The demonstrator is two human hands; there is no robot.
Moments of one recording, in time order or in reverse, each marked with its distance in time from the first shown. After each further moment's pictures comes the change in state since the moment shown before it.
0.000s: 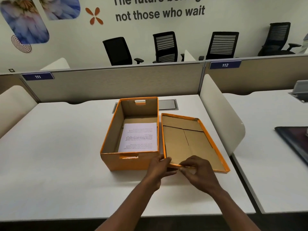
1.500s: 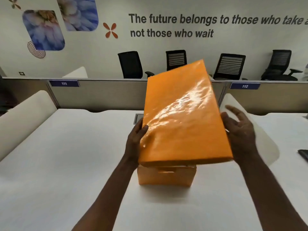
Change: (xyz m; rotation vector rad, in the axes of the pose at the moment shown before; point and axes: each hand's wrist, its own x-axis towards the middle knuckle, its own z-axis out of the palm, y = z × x) left_hand -0.012 0.152 -0.208 -0.063 -0.075 0.576; right_hand 0.108 -0.212 -0.039 0.655 0.407 0.119
